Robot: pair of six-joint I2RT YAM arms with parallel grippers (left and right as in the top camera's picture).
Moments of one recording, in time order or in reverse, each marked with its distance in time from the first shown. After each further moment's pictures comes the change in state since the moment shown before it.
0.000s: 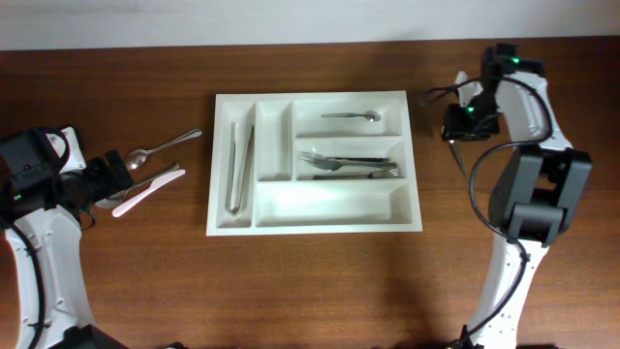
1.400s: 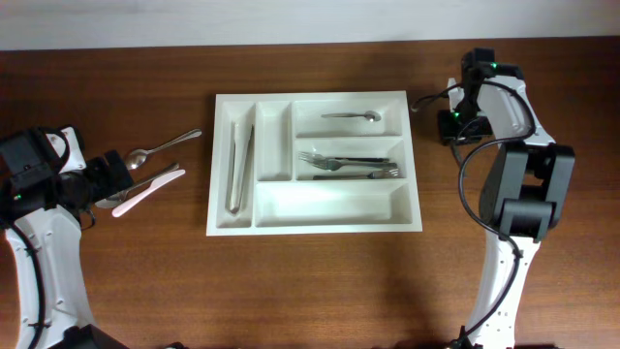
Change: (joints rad) left arm 0.000 0.000 0.000 0.000 0.000 0.000; right arm 0.048 0.035 -0.035 0.065 0.148 0.052
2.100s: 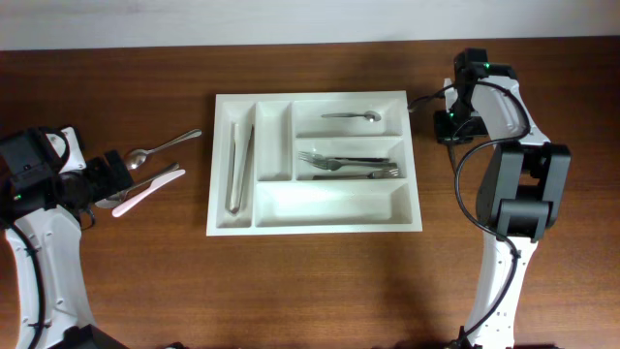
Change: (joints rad) left arm 0.000 0.000 0.000 0.000 0.000 0.000; right arm 0.015 -0.006 -0.006 -0.001 0.030 0.034
